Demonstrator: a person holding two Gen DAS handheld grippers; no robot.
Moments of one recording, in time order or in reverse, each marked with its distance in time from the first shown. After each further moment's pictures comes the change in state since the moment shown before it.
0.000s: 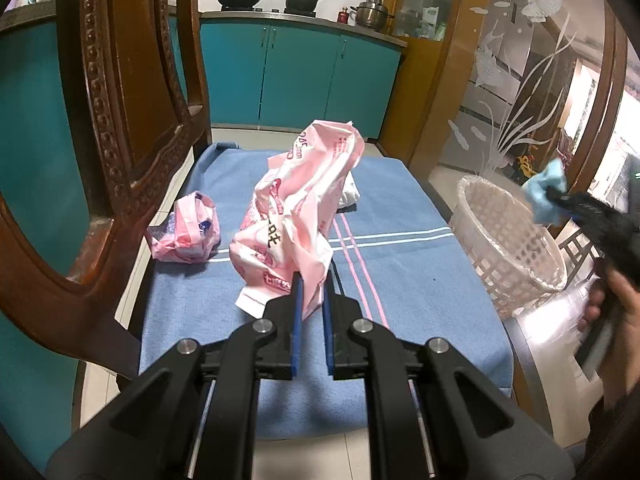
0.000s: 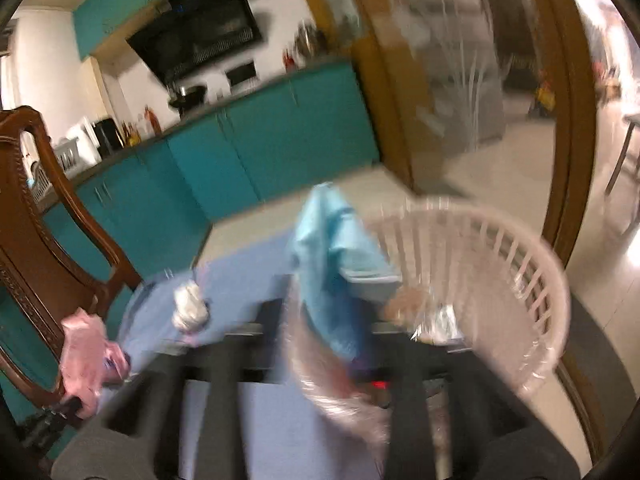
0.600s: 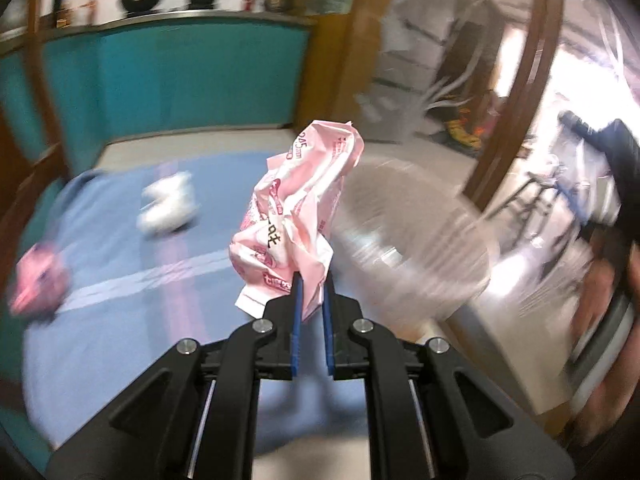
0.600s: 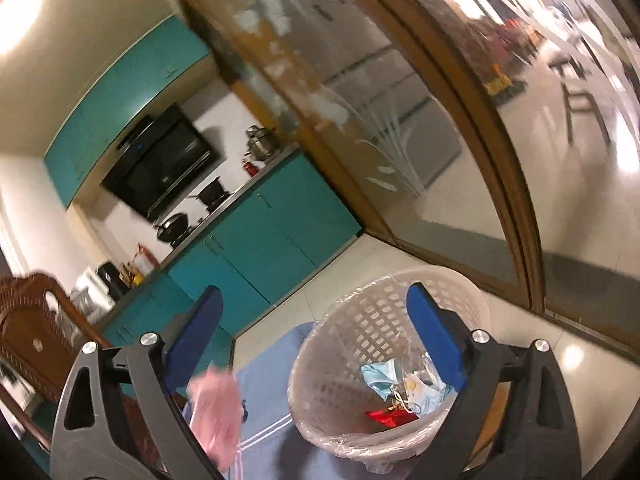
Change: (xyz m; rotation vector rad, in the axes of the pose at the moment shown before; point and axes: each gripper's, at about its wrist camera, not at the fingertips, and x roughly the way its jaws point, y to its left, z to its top) left arm 0.043 -0.168 0.038 0.169 0.045 -0.277; right arm -0.115 -0.074 0.020 0.369 -0.375 0.028
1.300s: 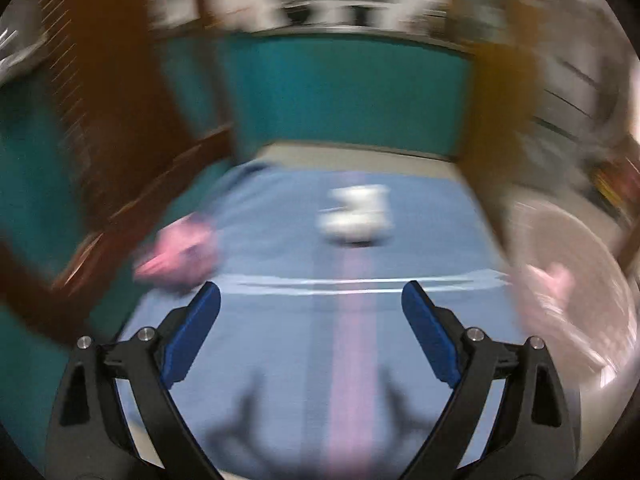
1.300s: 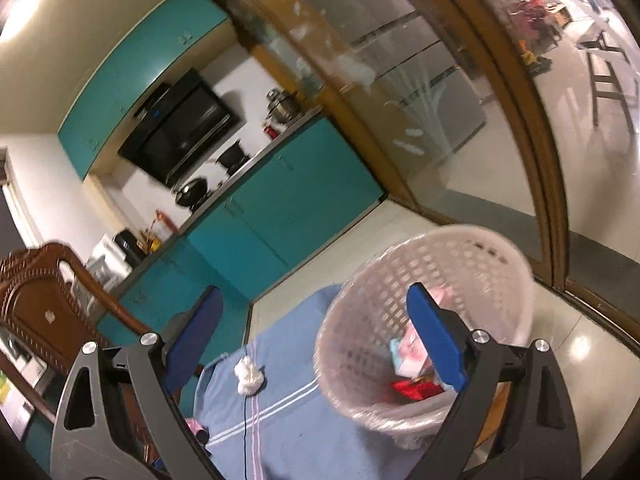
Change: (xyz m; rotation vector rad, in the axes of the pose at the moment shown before) left arm -0.007 0.094 -0.046 -0.309 -0.084 0.698; right arm 0.013 0.033 -0.031 -0.061 0.148 0.089
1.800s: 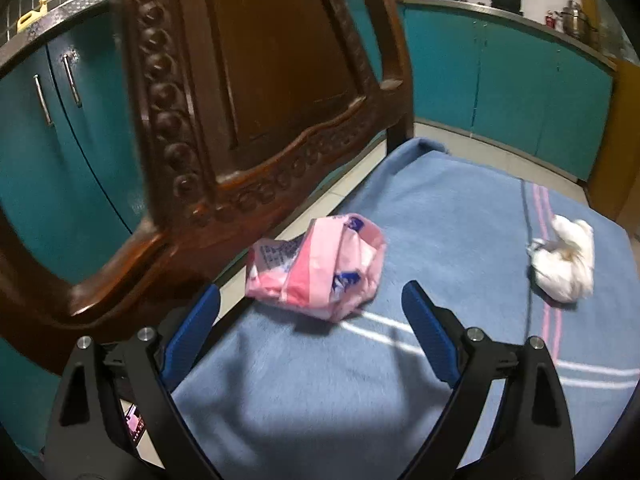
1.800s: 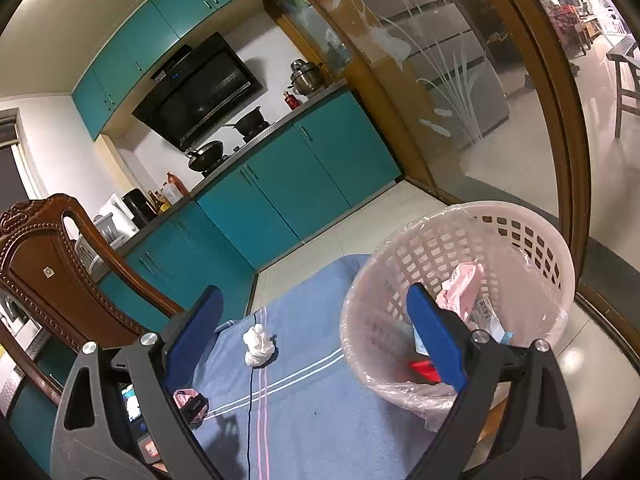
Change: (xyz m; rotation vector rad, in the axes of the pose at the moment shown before) left arm 0.110 0.068 0.032 -0.162 0.098 0.375; right arm 0.020 0.029 -0.022 -0.081 0.079 0.027
